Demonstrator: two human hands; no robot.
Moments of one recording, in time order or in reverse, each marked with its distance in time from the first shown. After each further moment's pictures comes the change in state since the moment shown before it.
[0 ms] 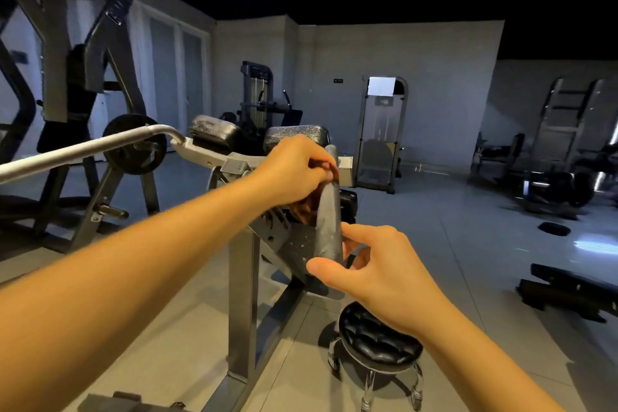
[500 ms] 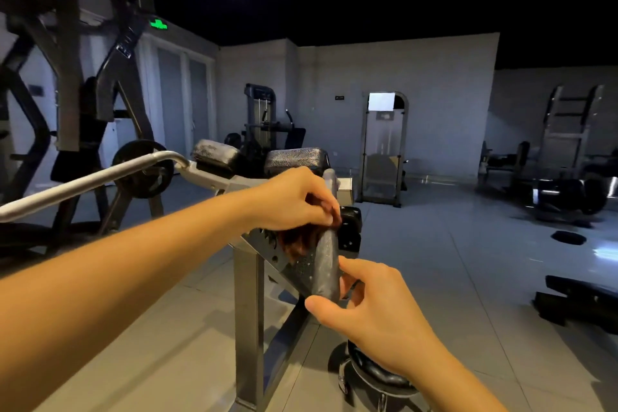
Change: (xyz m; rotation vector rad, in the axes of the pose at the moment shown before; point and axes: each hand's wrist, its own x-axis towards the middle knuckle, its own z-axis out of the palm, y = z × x) left_hand -0.013 0.019 -0.021 -0.007 -0.343 0.112; right_hand -0.014 0.008 0.009 -0.013 0.044 0.047
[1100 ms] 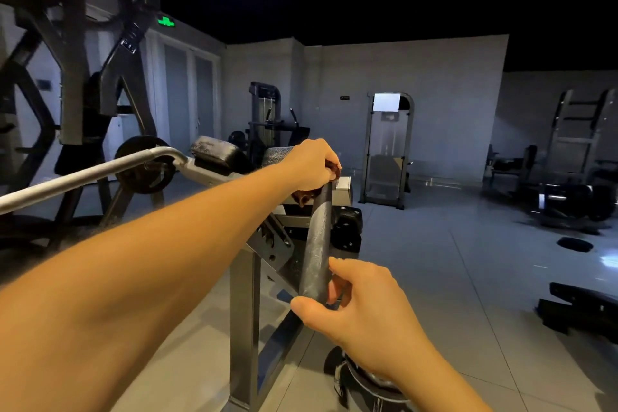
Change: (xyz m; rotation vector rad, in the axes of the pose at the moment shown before) left_hand 0.105 -0.043 0.007 0.237 0.233 -0.161; right_hand 0.004 -0.001 0.000 -0.029 -0.013 -0.001
